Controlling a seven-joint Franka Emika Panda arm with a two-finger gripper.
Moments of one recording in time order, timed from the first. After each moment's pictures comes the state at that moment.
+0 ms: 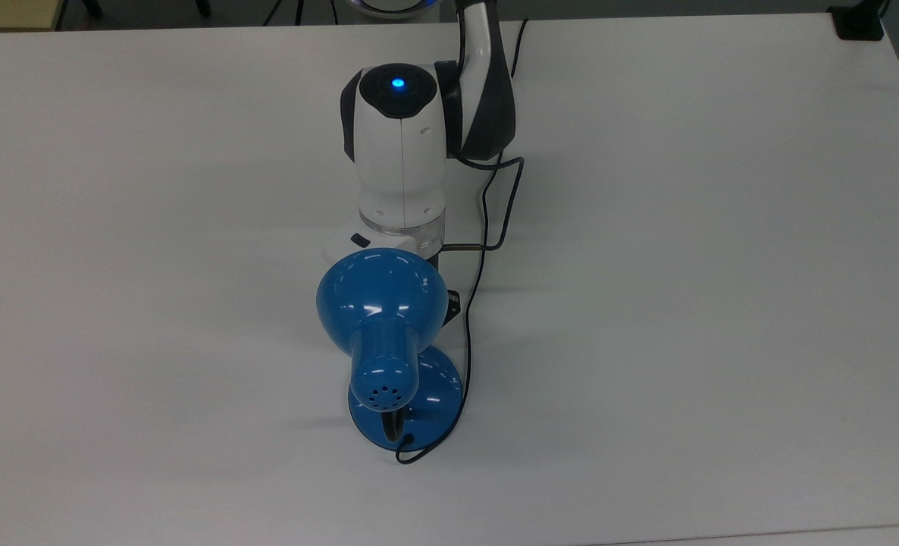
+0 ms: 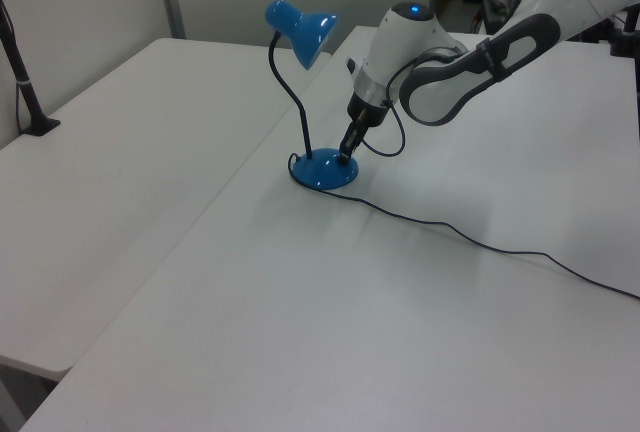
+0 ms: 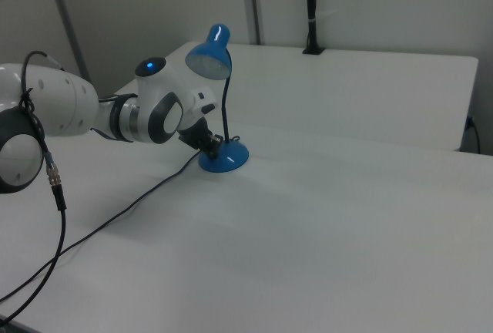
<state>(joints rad) 0.14 0.60 -0.05 -1.60 -0.03 2.63 0.07</state>
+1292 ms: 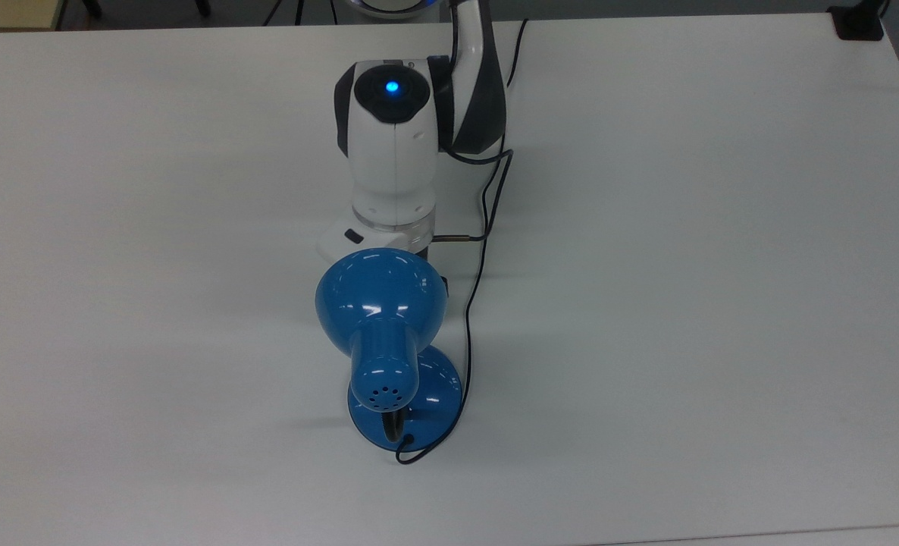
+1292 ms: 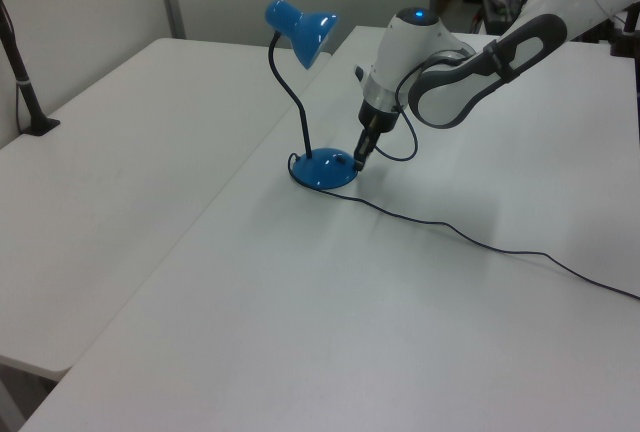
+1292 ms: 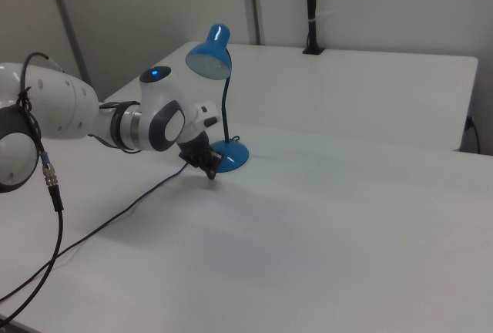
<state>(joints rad) 0.12 0.57 -0.05 -1.68 -0.06 2.55 0.05</state>
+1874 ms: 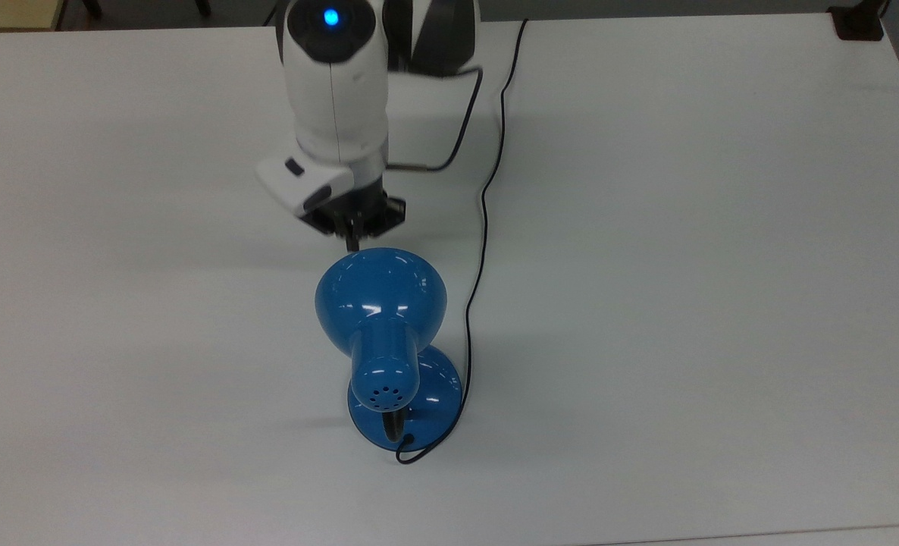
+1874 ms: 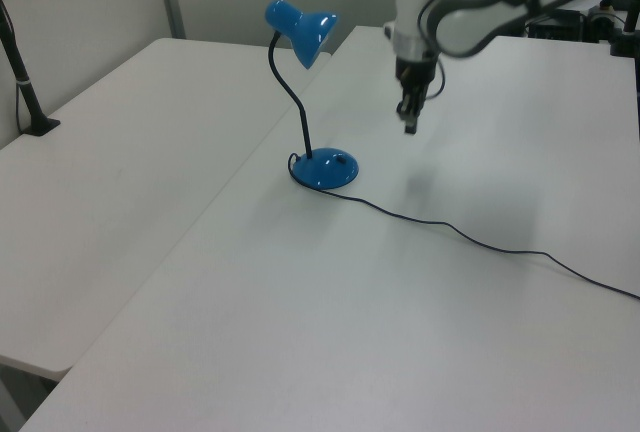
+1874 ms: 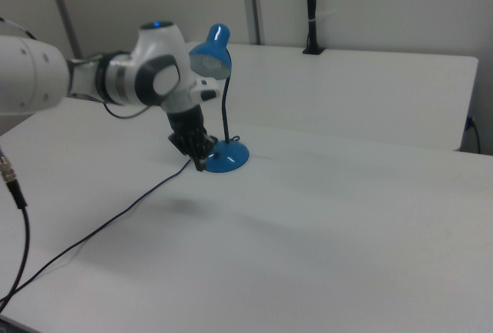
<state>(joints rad) 0.07 0.34 -0.05 -1.69 -0.06 2.09 0.05</state>
